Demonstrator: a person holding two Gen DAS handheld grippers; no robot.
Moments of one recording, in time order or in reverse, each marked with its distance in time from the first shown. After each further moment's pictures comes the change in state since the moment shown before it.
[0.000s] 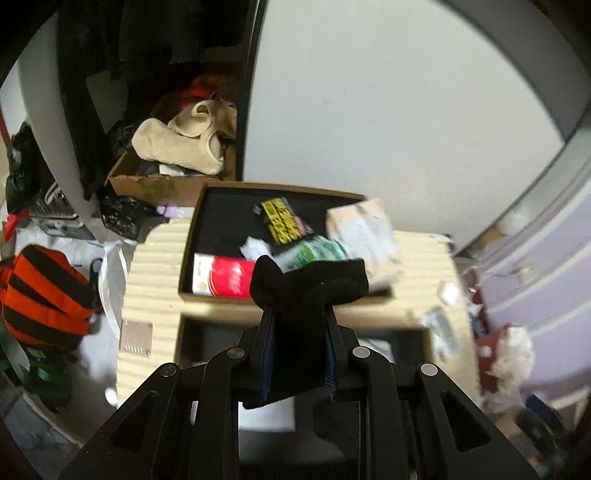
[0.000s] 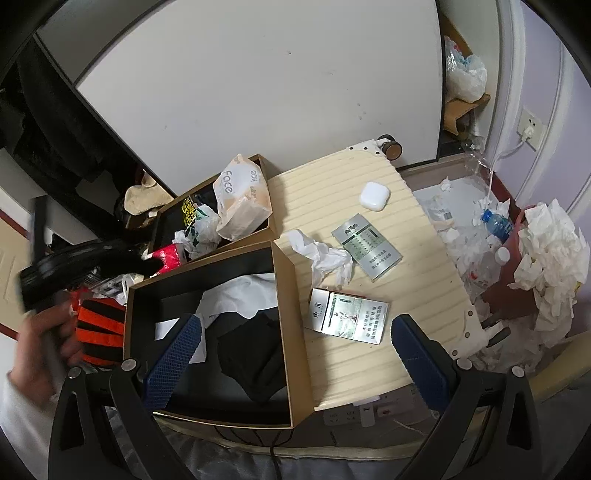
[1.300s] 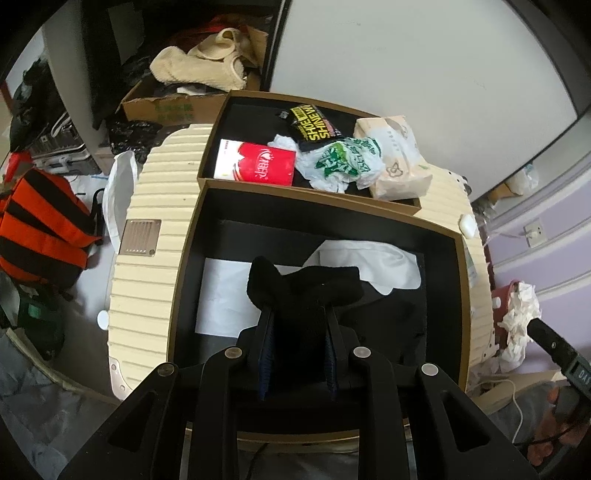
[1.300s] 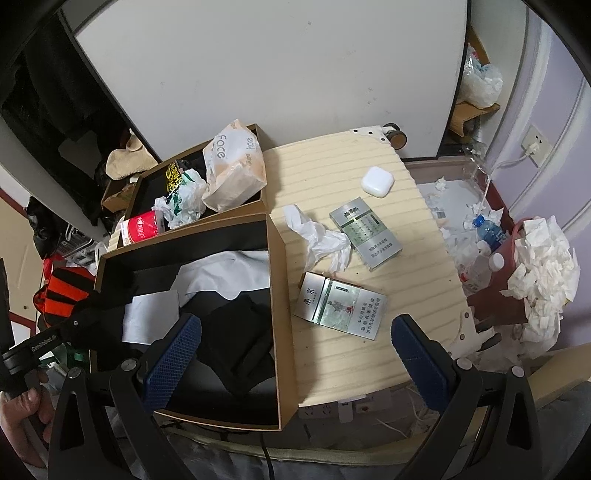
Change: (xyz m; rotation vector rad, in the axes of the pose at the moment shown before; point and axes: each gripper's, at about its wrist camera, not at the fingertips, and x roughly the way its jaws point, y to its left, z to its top) left arm 0.022 0.034 -0.086 -0.060 0.182 0.028; right arm 0.030 0.018 -0.007 -0.085 0.079 -0.101
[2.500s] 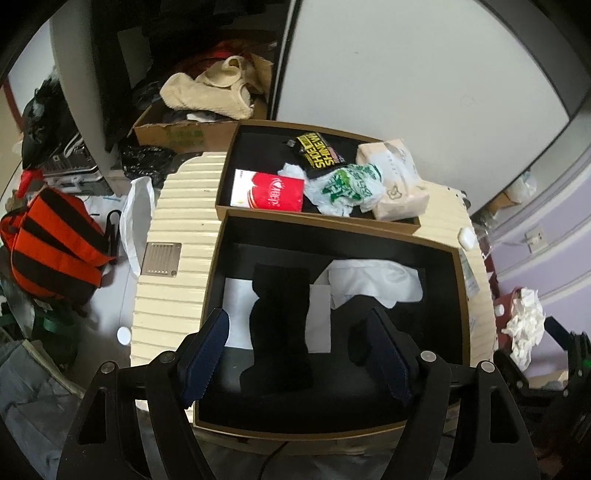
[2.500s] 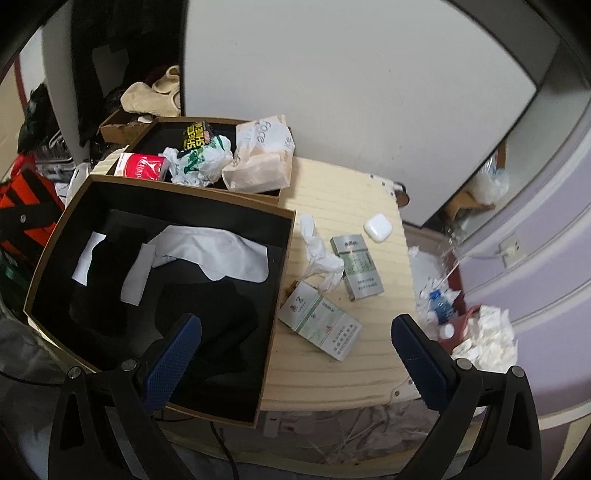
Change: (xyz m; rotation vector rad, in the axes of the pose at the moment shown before) left arm -0.029 0.006 0.001 0.023 -0.093 0.028; right arm 0.003 0.073 -0.028 -0.416 -0.104 -0.276
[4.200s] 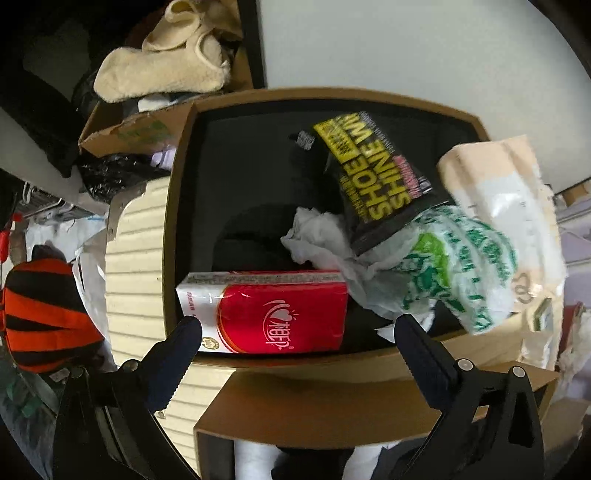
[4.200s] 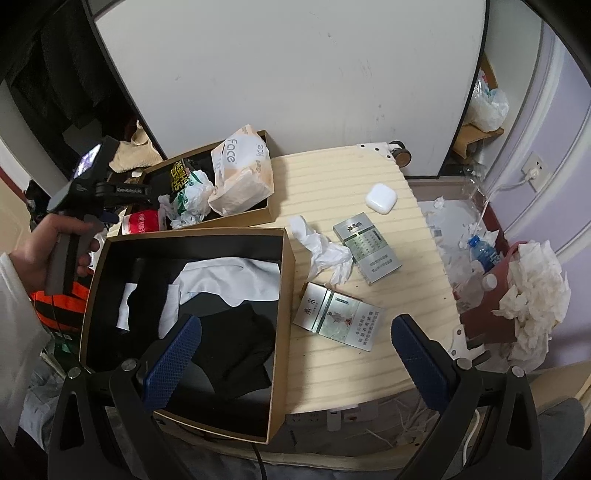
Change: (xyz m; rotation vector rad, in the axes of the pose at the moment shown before) left arm 0.210 0.001 0.150 0.091 0.298 0.164; right arm 0.012 -0.061 0.007 0.345 0.071 0.229
